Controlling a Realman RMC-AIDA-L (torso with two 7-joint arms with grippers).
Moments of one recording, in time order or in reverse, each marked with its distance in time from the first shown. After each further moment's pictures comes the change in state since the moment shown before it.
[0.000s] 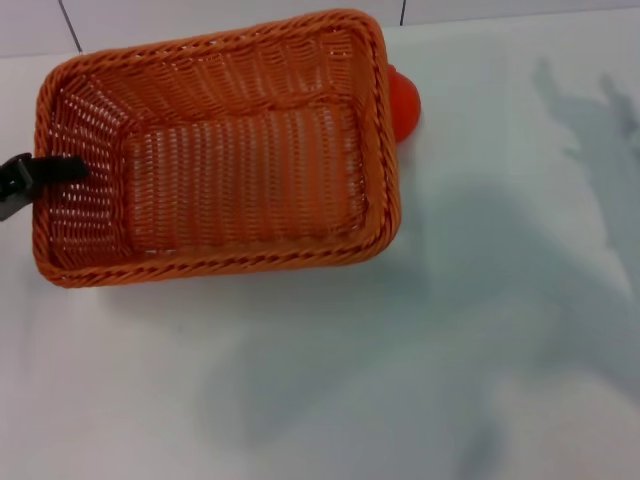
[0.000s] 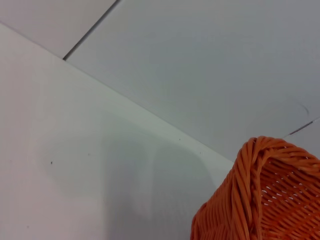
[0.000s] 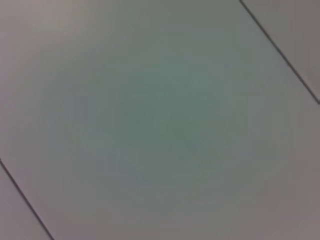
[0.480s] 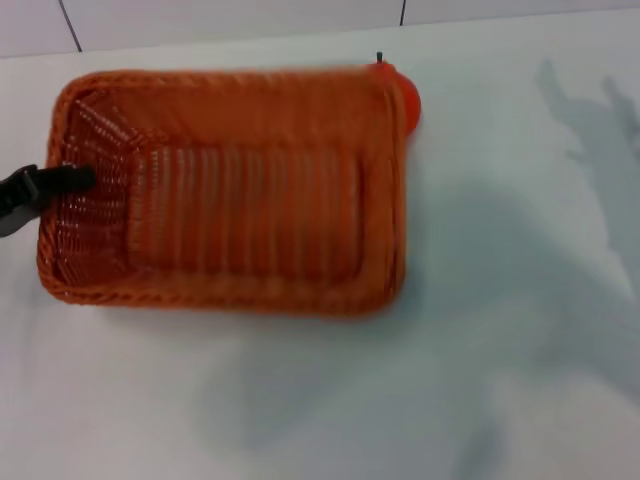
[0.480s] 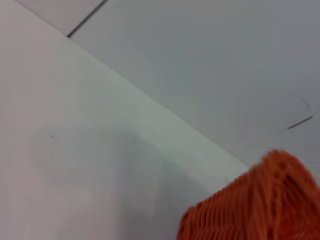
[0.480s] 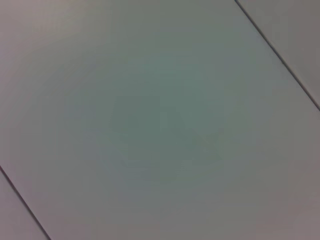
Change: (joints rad) left arm 0.011 -0.001 -0.001 -0.030 -0.006 0.008 -0.009; right arm -0.002 0.000 0.002 0.000 0.000 0.008 0.000
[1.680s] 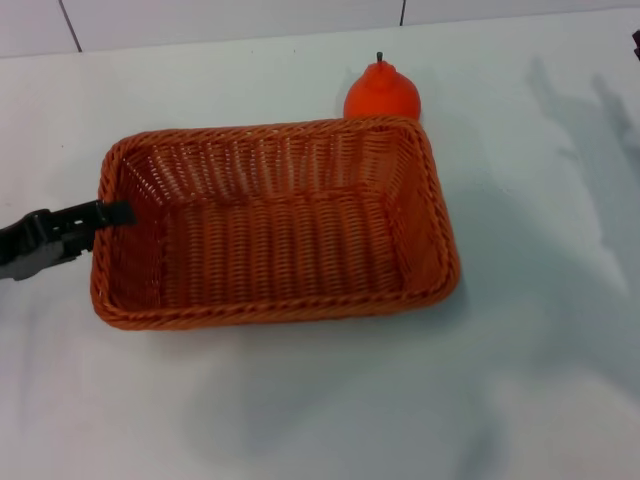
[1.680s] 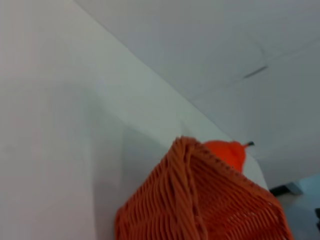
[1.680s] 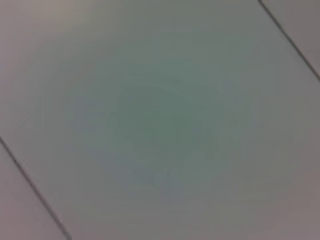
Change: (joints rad) left arm 0.036 0.022 -0.012 -0.025 -0.002 0.207 0.007; right arm 0.012 -0.001 -0.020 -0.003 -0.010 0.013 0.000
